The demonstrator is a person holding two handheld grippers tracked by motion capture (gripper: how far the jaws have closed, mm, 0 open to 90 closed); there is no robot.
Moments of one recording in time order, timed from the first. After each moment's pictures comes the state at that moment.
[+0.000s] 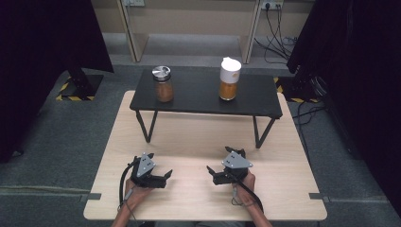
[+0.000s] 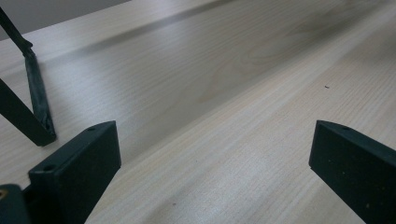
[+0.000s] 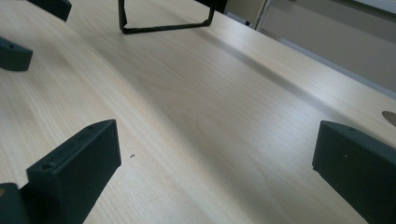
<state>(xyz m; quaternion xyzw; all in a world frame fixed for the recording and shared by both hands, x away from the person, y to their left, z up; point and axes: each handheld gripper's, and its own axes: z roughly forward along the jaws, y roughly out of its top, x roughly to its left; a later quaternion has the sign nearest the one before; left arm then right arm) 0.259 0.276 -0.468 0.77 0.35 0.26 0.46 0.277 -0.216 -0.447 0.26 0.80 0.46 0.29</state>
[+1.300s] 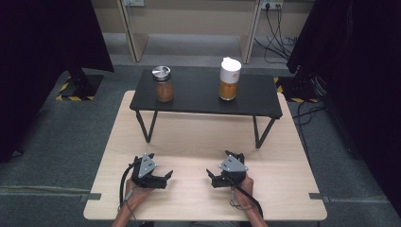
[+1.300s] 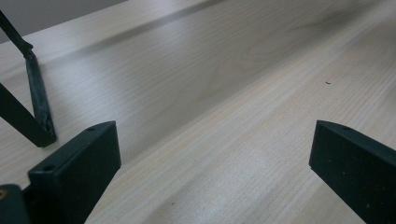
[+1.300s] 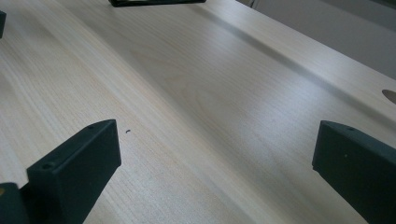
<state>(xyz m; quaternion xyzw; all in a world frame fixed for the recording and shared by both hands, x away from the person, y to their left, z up) 0.257 0.272 -0.467 0.78 0.35 0.27 0.45 0.271 -0.204 -0.459 0.27 0.80 0.44 0.30</state>
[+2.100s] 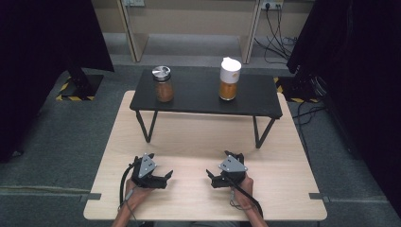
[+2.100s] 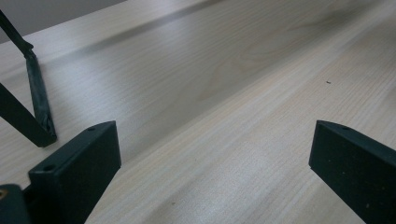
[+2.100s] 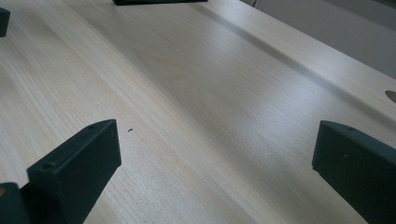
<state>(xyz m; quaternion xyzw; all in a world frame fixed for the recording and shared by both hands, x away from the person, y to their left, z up) 0.257 0.272 -0.467 0.78 0.35 0.27 0.45 0.272 -0.204 -0.459 0.27 0.81 0.44 0.29</state>
